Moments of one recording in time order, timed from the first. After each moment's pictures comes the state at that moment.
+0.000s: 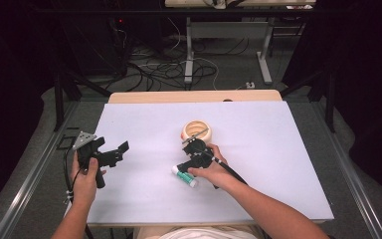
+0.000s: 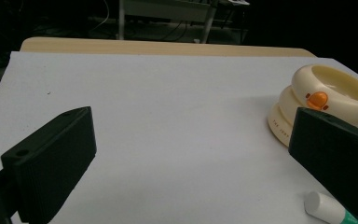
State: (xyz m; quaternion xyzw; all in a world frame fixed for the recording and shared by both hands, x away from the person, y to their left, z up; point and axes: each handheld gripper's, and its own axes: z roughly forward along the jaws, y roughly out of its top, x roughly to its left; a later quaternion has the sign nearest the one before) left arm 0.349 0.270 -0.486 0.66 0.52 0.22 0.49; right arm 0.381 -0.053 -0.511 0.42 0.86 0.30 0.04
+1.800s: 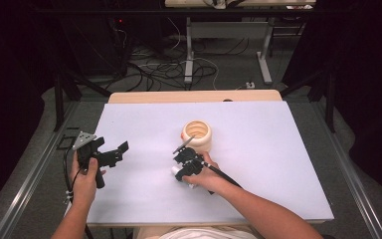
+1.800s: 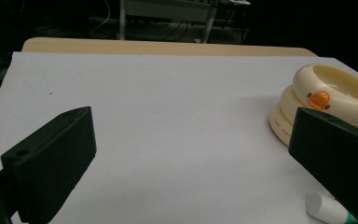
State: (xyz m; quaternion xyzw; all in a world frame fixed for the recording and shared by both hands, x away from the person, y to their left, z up) left arm 0.349 0.271 -0.486 0.66 0.52 0.22 0.49; right arm 0.377 -0.029 -0.536 0.39 0.89 0.23 0.00
